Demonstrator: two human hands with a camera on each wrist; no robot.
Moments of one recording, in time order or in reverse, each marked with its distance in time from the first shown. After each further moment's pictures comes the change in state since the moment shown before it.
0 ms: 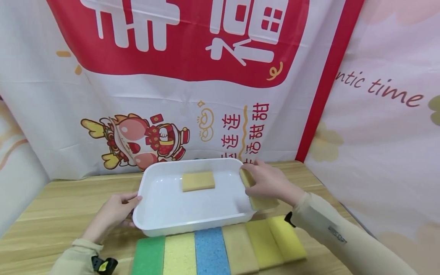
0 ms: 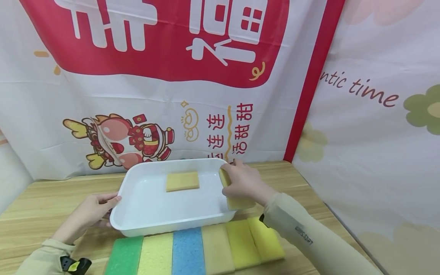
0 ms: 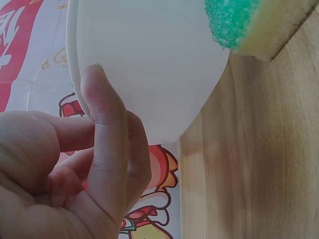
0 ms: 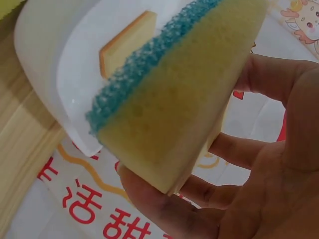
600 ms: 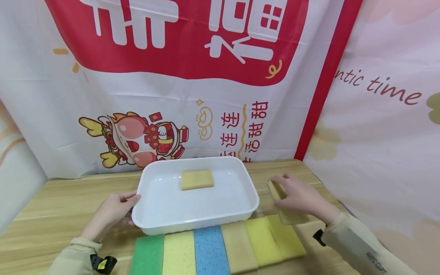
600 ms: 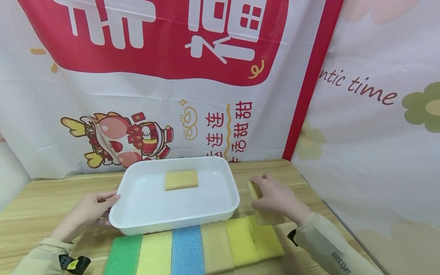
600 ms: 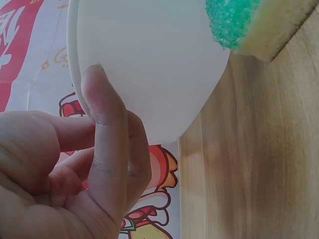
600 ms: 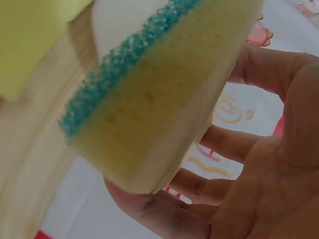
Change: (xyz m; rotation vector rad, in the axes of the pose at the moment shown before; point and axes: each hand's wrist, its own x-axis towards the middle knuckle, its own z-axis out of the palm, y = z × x) left_hand 0.001 -0.001 -0.001 -0.001 -0.013 0.009; right_hand -0.060 0.059 0.007 0.027 0.010 0.045
